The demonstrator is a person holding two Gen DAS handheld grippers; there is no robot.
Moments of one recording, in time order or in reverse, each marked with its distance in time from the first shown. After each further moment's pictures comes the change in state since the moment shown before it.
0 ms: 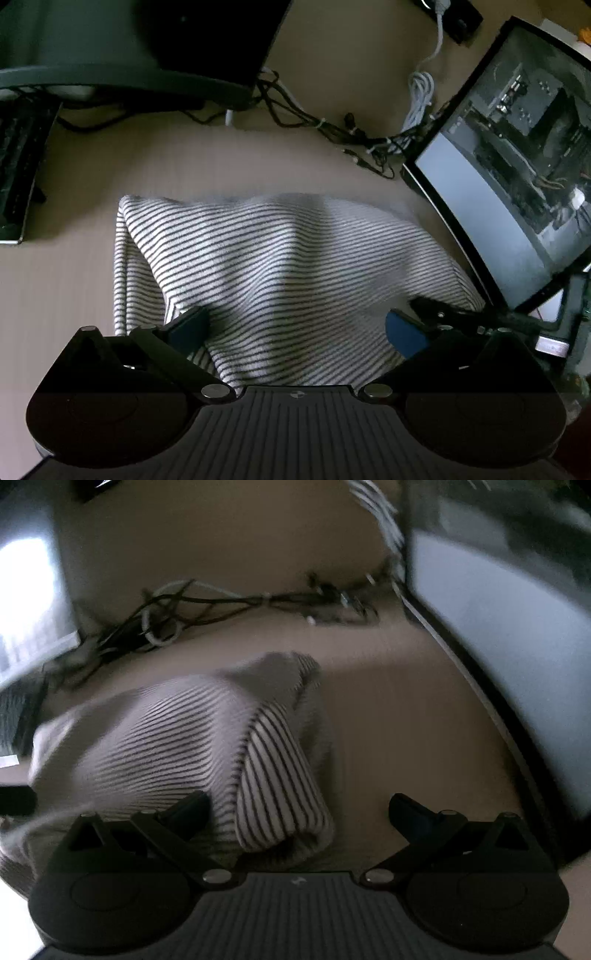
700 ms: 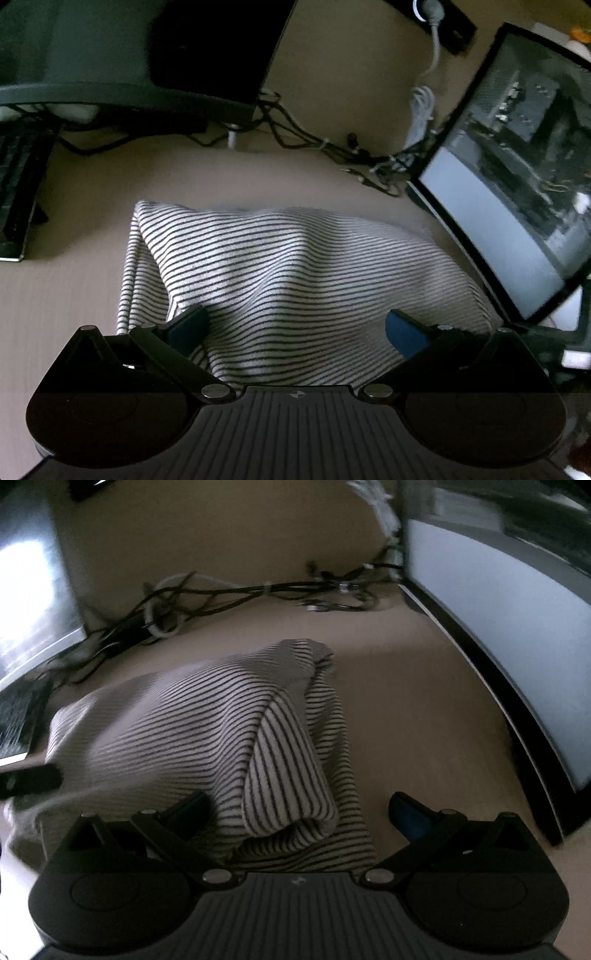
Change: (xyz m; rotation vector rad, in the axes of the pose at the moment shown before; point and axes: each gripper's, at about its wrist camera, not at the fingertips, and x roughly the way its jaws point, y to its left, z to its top) left arm 0.004 -0.004 -0.011 0.028 -0.090 0.059; right arm -0.004 -0.001 -0.001 -0.050 0.022 0.056
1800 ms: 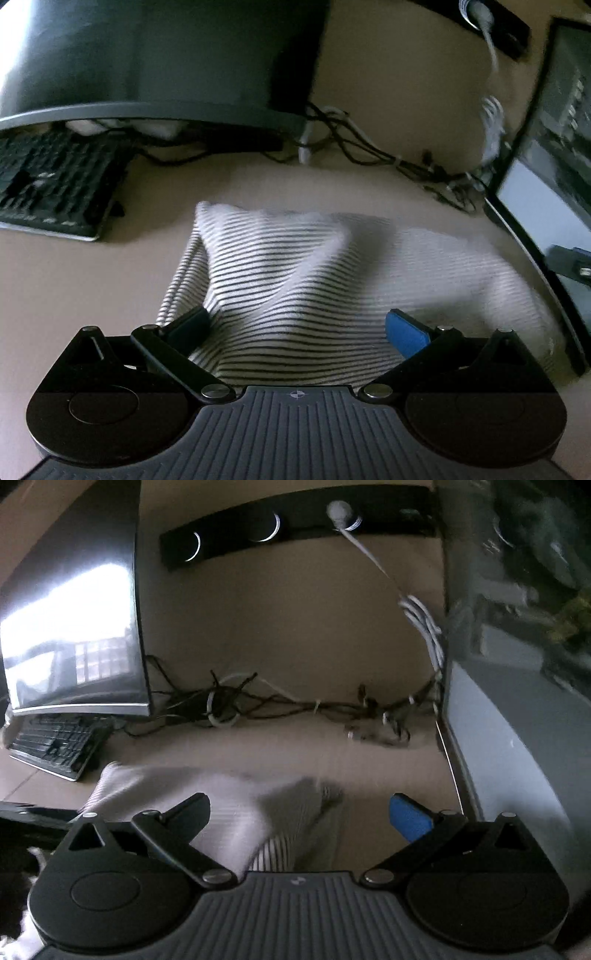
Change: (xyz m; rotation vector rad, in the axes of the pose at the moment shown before) left arm -0.011 -0.035 -0.015 -0.092 -0.104 0.307; right arm -0.045 -0.017 0.040 -0.207 -0.321 0.134
